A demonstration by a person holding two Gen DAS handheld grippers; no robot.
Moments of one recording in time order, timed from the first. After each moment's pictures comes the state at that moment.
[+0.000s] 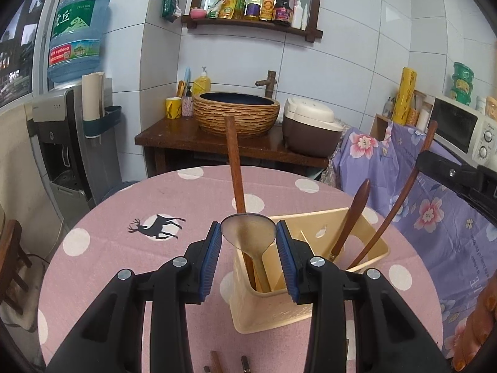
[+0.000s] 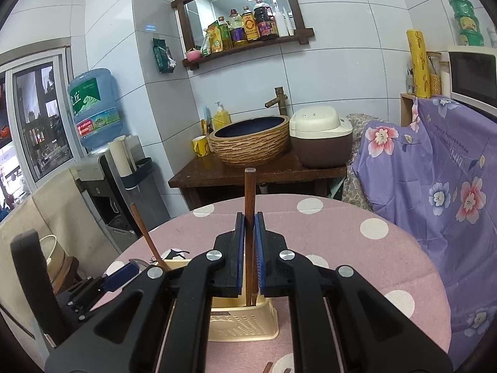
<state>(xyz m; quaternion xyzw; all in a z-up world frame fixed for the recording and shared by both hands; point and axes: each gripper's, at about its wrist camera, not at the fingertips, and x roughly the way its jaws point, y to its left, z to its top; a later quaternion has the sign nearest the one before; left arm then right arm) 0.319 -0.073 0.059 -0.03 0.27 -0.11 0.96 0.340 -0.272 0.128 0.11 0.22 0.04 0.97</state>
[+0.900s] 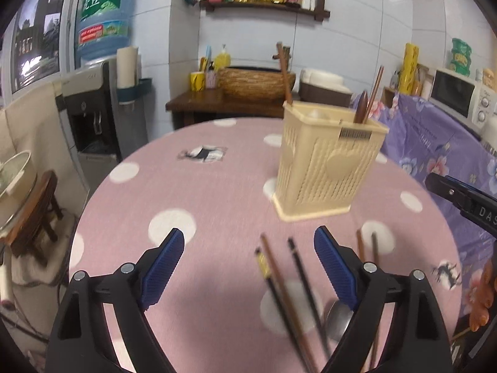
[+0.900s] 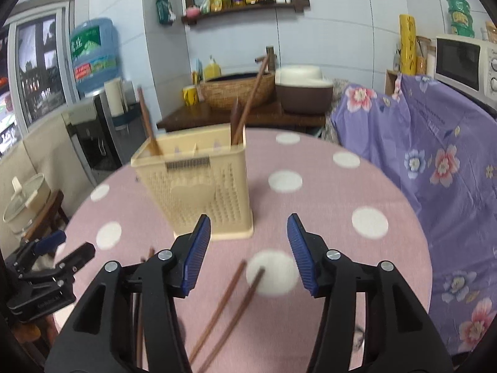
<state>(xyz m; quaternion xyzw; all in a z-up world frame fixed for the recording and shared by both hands) 0.201 -0.017 -0.001 -0.01 0.32 -0.07 0.95 0.232 -0.259 0.041 0.05 0.31 0.01 0.95</state>
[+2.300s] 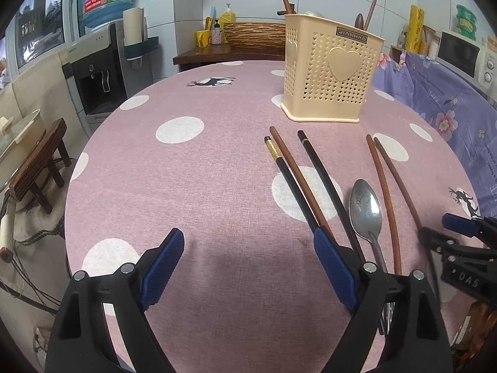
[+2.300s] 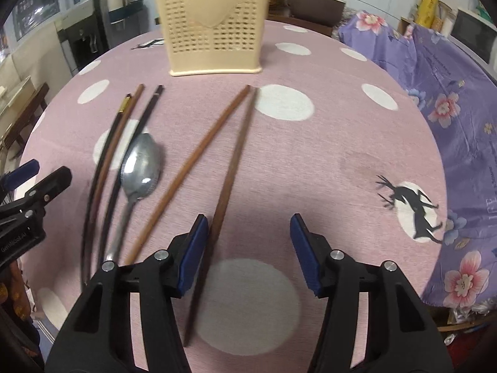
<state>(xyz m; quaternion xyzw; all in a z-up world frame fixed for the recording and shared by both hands) 0.148 -0.015 -0.069 0.02 0.39 -0.06 0.92 0.166 -0.232 -0.071 -0.01 0.48 -0.01 0.88</state>
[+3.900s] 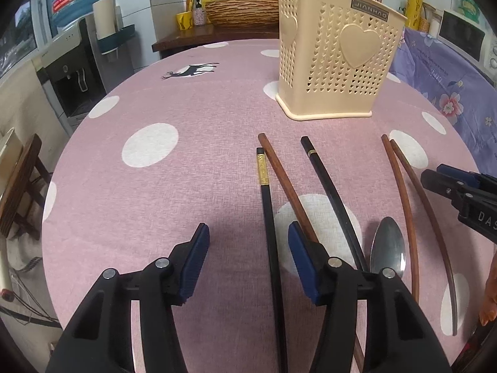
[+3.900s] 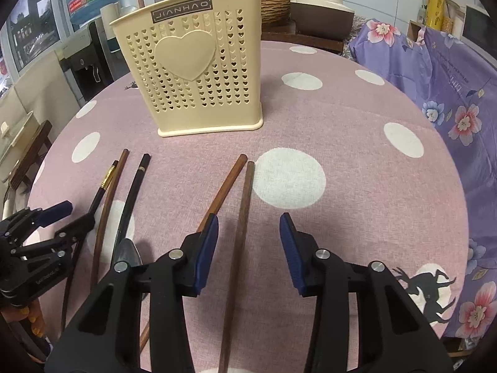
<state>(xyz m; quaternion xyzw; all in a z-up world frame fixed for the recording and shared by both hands) 0.218 -0.029 -0.078 0.05 0.44 -0.08 0.89 0.251 -0.246 -0.056 0.03 0.45 0.03 0.89</state>
